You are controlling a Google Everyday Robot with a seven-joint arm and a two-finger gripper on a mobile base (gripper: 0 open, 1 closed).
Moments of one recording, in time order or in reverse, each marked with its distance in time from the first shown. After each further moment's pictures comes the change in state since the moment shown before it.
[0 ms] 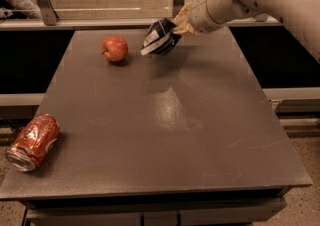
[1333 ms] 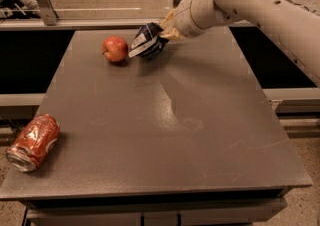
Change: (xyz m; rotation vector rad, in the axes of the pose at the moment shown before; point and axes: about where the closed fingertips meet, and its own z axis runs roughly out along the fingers) arm -0.018 0.003 0.038 -0.006 -0.044 0.028
